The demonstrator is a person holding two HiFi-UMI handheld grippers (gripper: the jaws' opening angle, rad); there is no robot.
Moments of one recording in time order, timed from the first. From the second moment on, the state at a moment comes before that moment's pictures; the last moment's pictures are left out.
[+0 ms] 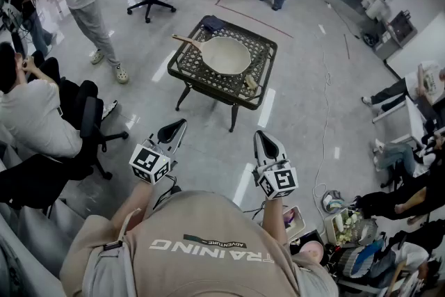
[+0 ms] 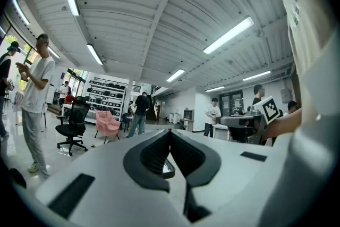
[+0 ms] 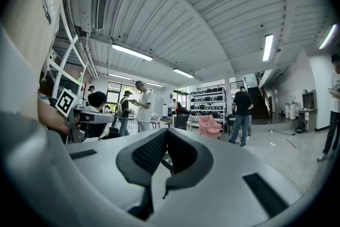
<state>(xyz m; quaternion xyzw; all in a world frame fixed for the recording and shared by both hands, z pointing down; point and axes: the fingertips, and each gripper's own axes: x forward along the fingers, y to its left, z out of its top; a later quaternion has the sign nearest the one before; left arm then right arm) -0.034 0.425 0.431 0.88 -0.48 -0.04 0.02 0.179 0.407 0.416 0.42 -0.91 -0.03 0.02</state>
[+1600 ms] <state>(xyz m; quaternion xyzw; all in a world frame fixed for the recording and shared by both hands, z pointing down) -0.107 0.350 0.488 0.89 -0.44 -0.03 0.12 0.084 0.342 0.505 0.40 -0.91 0.05 0.10</state>
